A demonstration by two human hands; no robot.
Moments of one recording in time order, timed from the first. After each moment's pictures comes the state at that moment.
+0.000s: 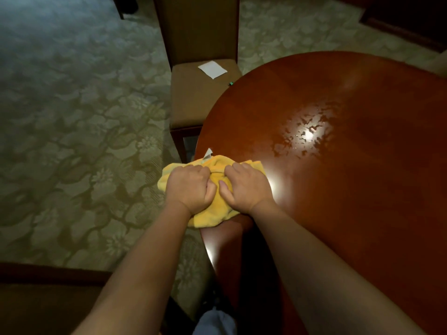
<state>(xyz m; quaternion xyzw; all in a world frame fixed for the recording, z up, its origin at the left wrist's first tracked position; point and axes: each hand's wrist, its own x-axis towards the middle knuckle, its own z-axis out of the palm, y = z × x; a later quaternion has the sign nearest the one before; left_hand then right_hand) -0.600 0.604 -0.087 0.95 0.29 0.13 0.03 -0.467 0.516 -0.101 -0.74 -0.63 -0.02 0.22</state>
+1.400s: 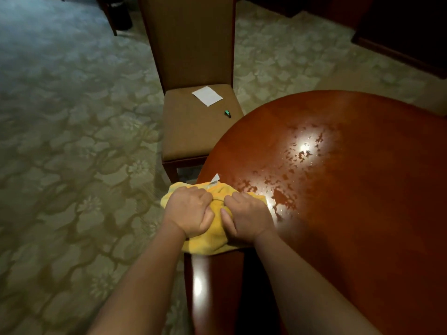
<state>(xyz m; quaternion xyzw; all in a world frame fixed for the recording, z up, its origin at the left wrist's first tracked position) -0.535 0.702 -0.089 0.97 0.21 0.10 0.07 -0.406 0.591 -0.107 -0.73 -0.64 -0.07 0.24</state>
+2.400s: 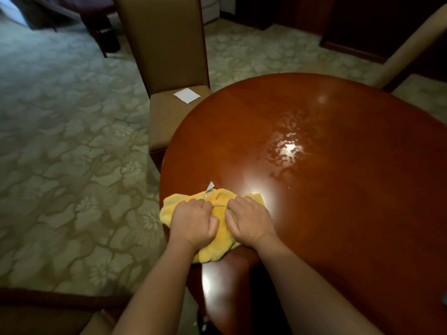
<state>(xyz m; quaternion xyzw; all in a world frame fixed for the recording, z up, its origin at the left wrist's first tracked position) -0.568 0.500 -0.081 0.96 0.26 0.10 0.05 -0.441 0.401 -0.097 -0.77 -0.59 -0.06 0.21</state>
